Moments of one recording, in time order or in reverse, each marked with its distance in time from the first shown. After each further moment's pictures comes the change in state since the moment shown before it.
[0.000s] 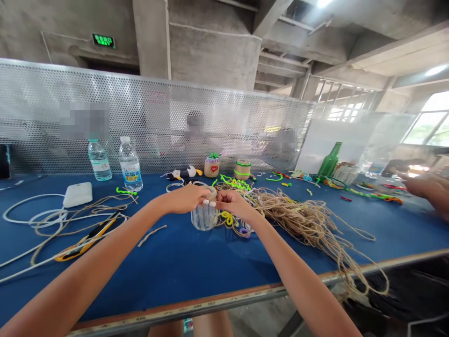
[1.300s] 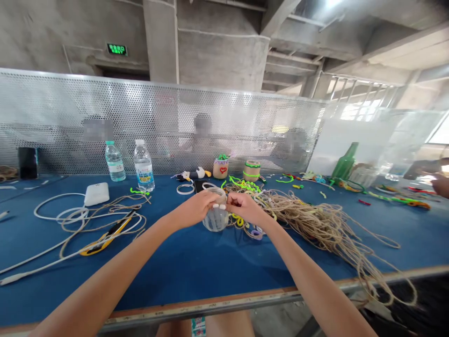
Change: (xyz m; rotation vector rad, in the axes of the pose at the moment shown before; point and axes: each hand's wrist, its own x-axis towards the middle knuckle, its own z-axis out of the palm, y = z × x) left_hand -0.016 -0.016 0.040 -0.123 0.322 0.120; right_hand -0.005 -0.010 0.008 -0.261 0.053 -0.063
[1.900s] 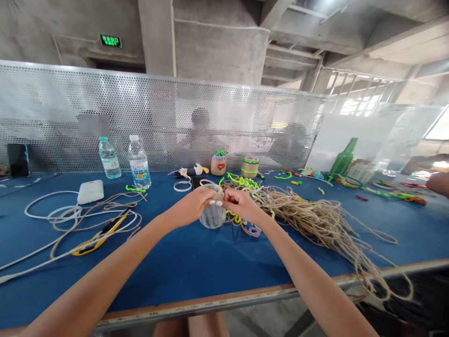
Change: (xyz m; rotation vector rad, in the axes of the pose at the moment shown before) left_hand -0.002 -0.004 0.006 -0.018 0.092 0.004; right_hand -0.001 0.005 0.003 -0.006 0.026 -0.054
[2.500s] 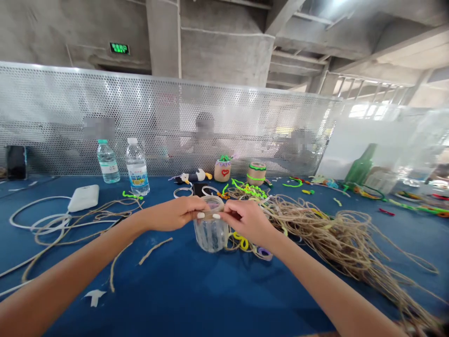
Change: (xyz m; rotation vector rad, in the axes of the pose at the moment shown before) left_hand 0.003 -0.011 -0.048 -0.091 -0.381 0.014; right_hand 0.006 -0.022 0.001 -0.437 0.111 -0.297
